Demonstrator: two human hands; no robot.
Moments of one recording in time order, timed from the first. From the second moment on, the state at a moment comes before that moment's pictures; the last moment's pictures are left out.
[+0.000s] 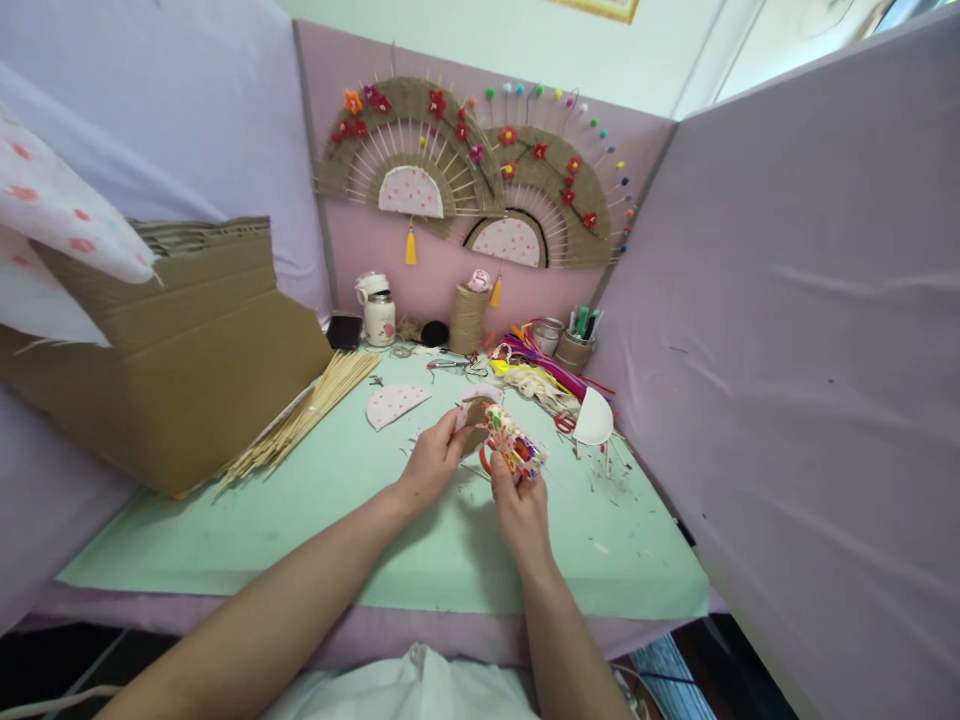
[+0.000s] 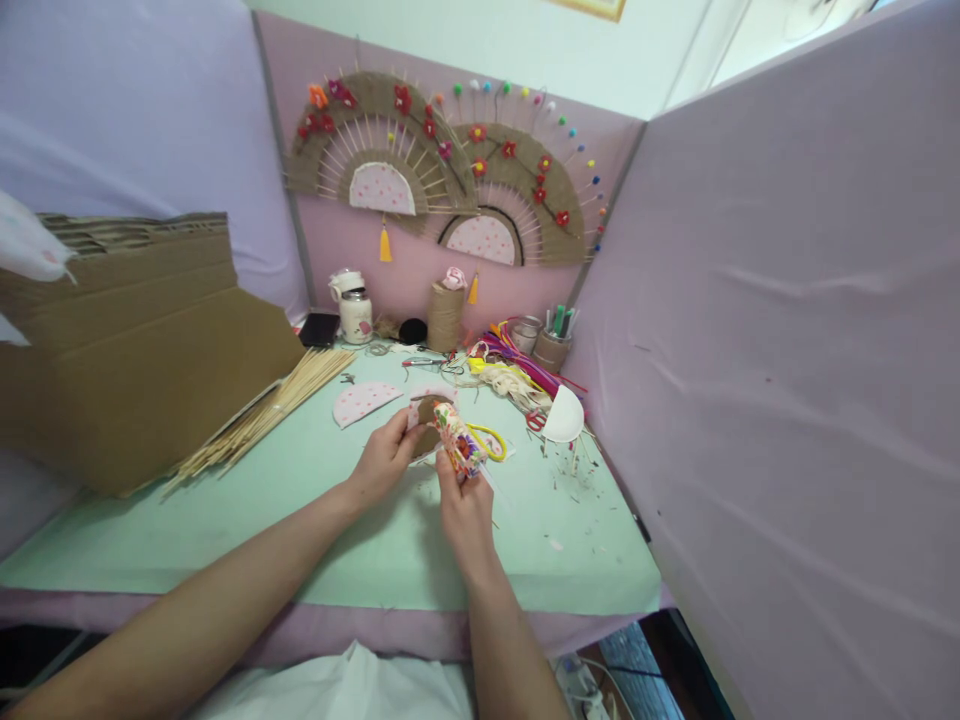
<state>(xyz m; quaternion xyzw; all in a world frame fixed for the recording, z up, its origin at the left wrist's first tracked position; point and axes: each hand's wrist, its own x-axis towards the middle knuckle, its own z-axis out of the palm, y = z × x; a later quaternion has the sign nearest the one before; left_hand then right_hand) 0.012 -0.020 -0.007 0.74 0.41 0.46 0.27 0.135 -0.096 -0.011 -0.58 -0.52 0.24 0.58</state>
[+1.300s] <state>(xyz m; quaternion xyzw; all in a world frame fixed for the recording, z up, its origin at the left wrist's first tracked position) 0.010 -0.021 -0.006 0.75 0.40 0.46 0.27 0.140 -0.094 -0.006 -0.58 -0.49 0.24 0.60</state>
